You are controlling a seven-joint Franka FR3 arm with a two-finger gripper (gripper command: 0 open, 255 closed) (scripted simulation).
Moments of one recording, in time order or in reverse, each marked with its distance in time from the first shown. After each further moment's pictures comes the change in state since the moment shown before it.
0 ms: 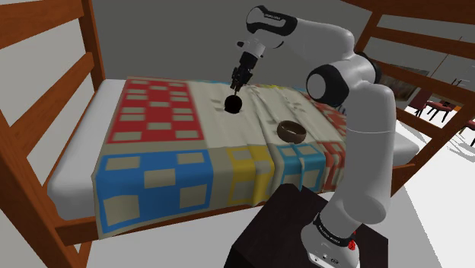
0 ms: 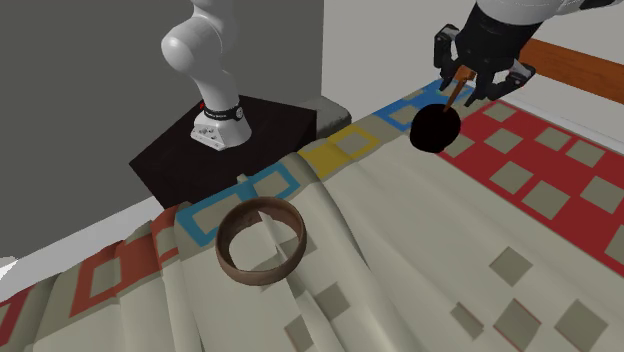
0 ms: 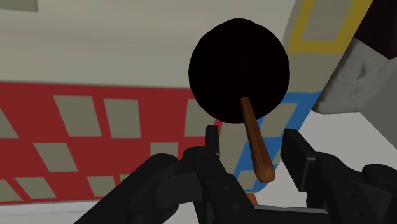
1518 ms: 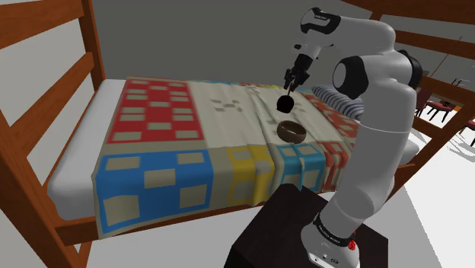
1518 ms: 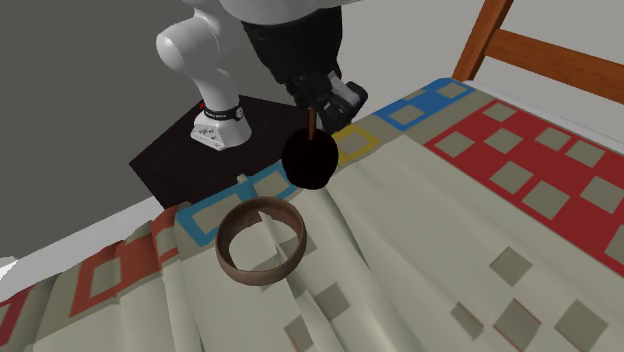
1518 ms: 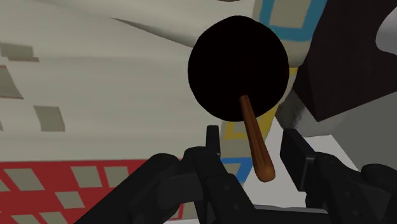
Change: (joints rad) arm -0.244 -0.151 -0.164 -0.109 -0.139 -0.189 -0.385
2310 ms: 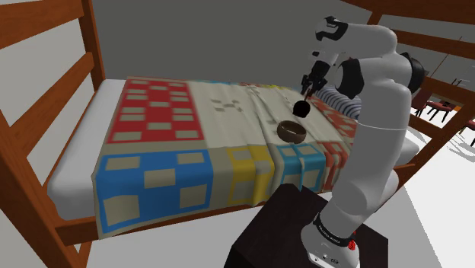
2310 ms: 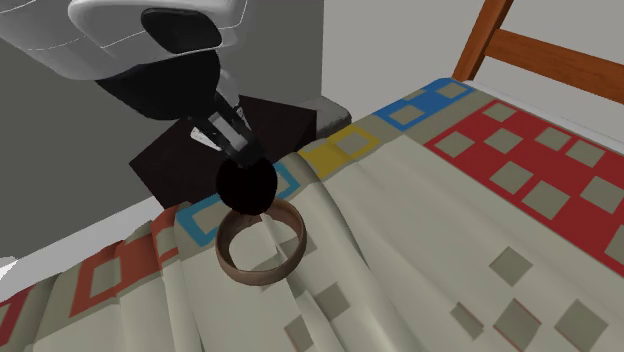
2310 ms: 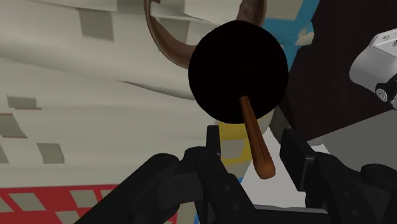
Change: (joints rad) arm -0.139 0.046 -0.051 0.019 -0.023 -0.043 -0.190
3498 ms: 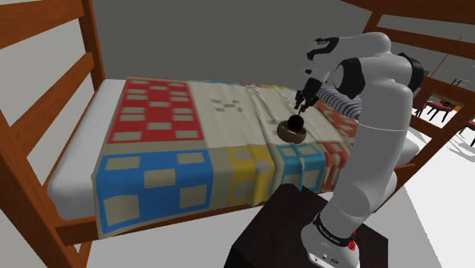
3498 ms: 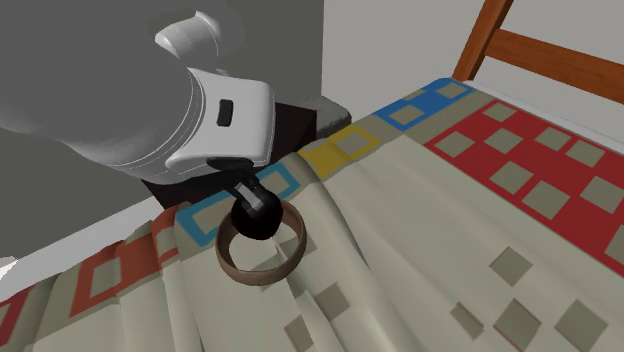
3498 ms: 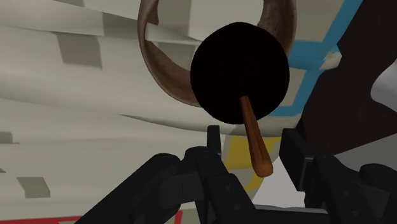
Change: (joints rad) arm 0.054 -0.015 0.003 -0.247 -0.017 0.224 -0.052
